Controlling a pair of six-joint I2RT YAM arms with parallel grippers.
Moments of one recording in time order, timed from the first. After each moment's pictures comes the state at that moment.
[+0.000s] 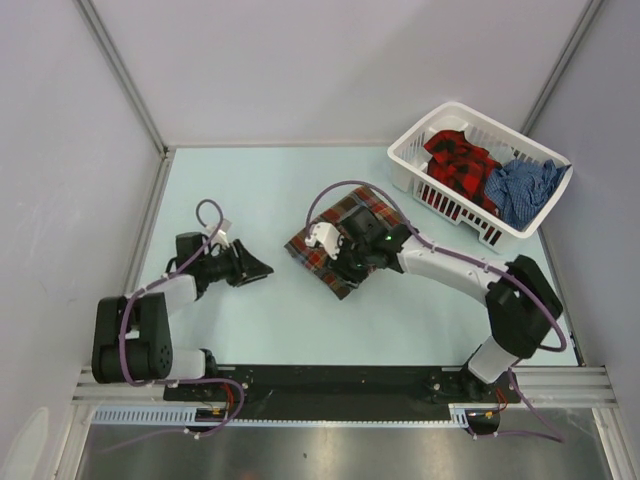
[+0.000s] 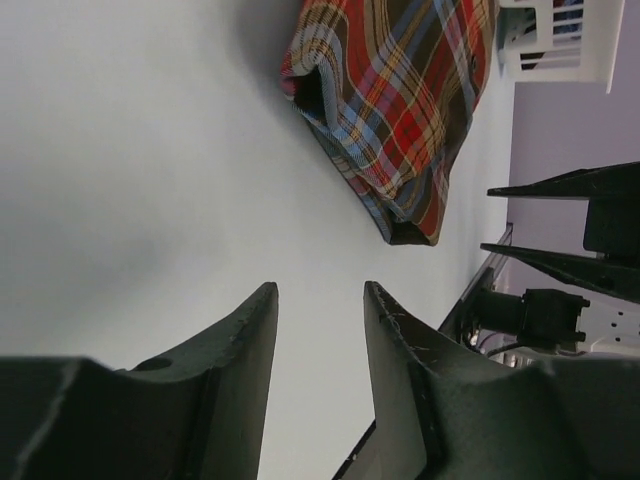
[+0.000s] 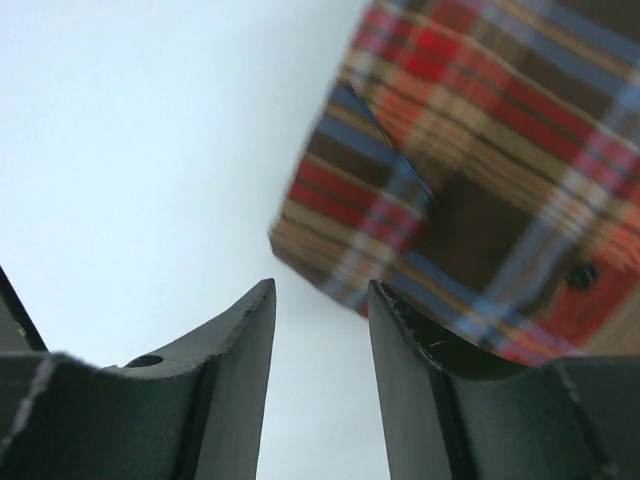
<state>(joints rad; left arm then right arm) 0.12 1.35 0.45 0.09 0.91 -0.47 0.79 1.59 1.14 -0.51 -0.26 -0.39</state>
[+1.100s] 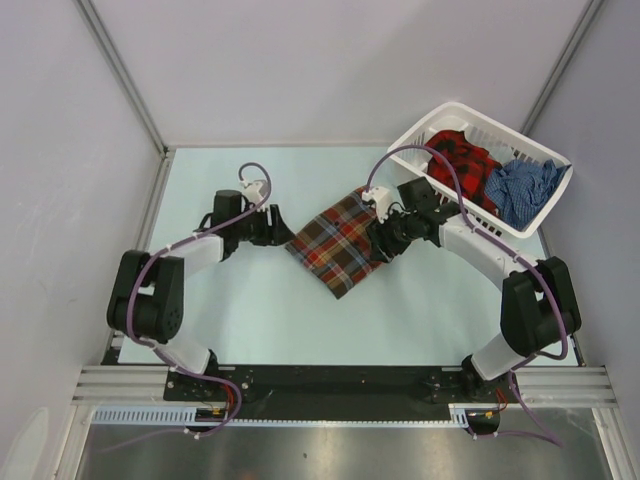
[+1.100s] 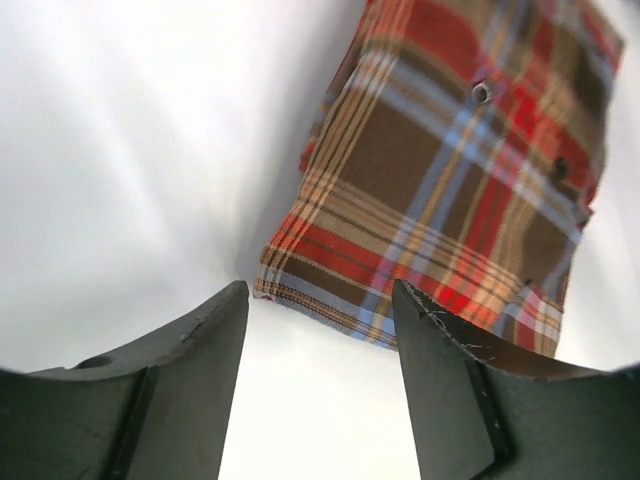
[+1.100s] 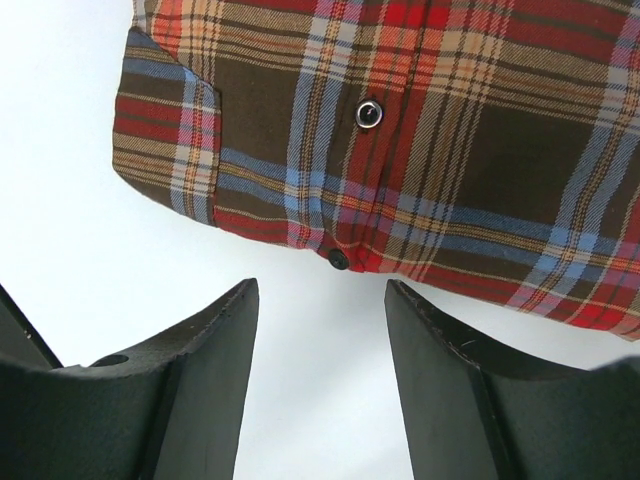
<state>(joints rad) -0.19 1.65 0.84 0.11 0.53 -0.24 0.43 1.56 1.14 -0.53 -0.45 -0.30</state>
